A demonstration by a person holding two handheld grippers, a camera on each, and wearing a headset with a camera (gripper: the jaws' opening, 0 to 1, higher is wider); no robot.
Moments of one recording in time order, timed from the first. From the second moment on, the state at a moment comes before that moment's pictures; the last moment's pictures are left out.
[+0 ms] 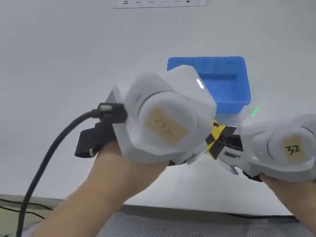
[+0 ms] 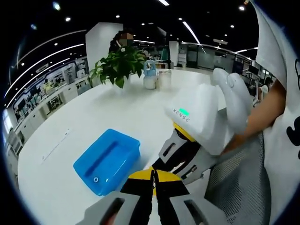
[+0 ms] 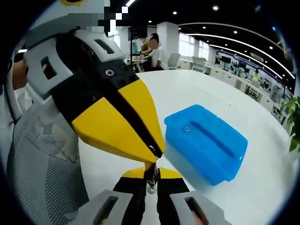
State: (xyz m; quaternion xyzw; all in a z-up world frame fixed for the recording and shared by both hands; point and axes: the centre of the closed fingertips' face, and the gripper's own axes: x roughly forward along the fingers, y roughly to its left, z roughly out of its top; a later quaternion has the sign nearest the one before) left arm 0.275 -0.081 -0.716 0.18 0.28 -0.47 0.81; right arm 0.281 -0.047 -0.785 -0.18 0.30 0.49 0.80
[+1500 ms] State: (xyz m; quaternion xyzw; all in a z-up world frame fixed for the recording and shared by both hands) left arm 0.364 -0.078 -0.658 0.23 0.20 -0.43 0.85; right arm 0.386 -0.043 -0.726 -0.23 0.22 0.44 0.84
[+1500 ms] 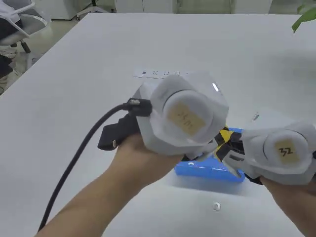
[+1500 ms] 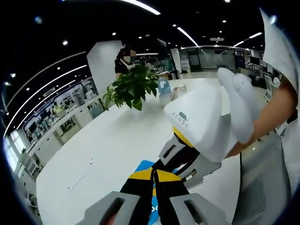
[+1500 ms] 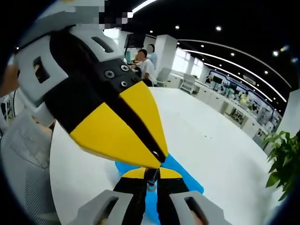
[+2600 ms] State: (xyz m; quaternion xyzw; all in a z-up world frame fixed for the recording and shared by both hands) left arm 0.366 -0.072 -0.689 0.22 0.23 -0.40 0.86; right arm 0.386 -0.041 -0.759 -0.20 0.26 0.44 0.84
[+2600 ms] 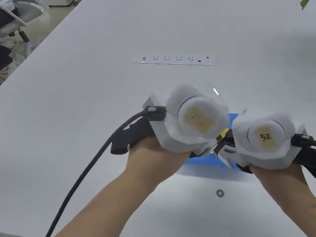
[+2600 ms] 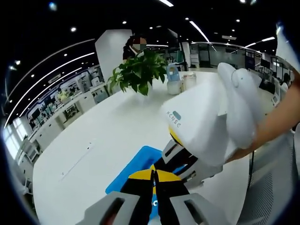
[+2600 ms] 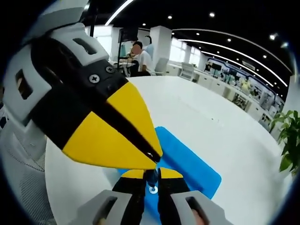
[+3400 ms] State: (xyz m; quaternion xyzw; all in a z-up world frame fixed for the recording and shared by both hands) left arm 0.295 -0.081 -0.656 0.22 0.20 -0.46 0.84; right arm 0.313 -0.061 -0.716 -0.14 0.23 0.45 0.85
